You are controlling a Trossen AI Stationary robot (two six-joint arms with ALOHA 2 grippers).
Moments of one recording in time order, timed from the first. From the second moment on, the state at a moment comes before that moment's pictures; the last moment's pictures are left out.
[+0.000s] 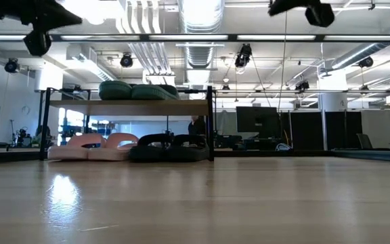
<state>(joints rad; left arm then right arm) 0.67 0.25 0.59 -0.43 0.29 -0.60 -0.02 1.06 1.21 -0.77 0.23 0.94</state>
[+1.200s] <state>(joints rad) 0.49 0.23 0.56 -0.17 0.68 -0.81 0.07 0.86 0.93 -0.33 0.16 0.65</state>
